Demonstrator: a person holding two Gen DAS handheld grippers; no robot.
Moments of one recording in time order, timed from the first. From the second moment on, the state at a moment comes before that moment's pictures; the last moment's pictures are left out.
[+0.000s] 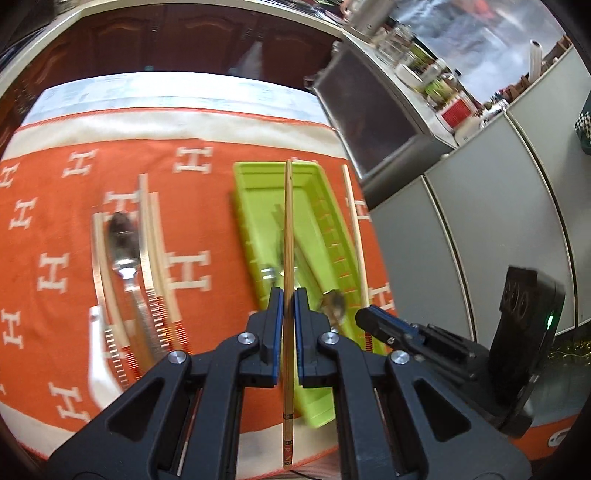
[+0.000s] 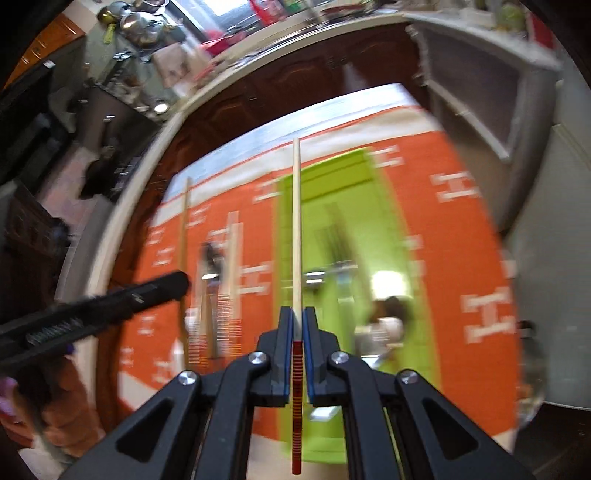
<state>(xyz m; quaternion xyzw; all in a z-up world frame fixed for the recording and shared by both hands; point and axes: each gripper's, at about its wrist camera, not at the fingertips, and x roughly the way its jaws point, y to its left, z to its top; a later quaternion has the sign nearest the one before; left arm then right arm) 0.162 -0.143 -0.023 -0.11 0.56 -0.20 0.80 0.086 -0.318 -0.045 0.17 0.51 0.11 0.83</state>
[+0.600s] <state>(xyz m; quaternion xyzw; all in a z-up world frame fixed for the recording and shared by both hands) 0.215 -0.204 -0.092 -0.05 0.59 -0.15 0.79 0.112 -0.342 -0.097 0.17 0.55 0.09 0.81</state>
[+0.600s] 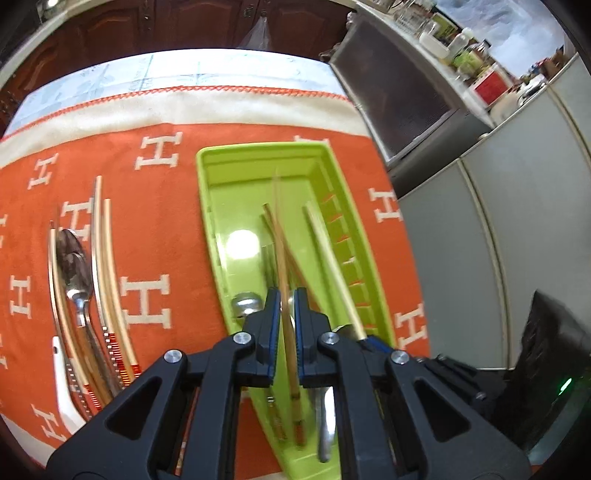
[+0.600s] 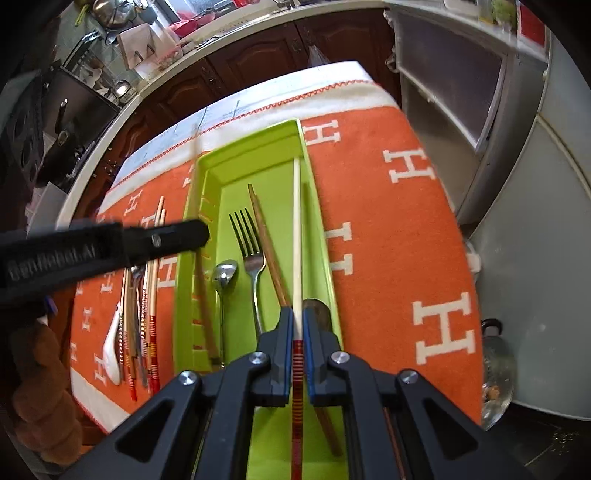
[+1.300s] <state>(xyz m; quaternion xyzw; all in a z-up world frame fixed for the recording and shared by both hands) 0.155 -0.135 -0.058 -0.01 0.55 -0.12 0.82 0.094 -0.328 -0.074 0.17 0.53 0.10 0.82</state>
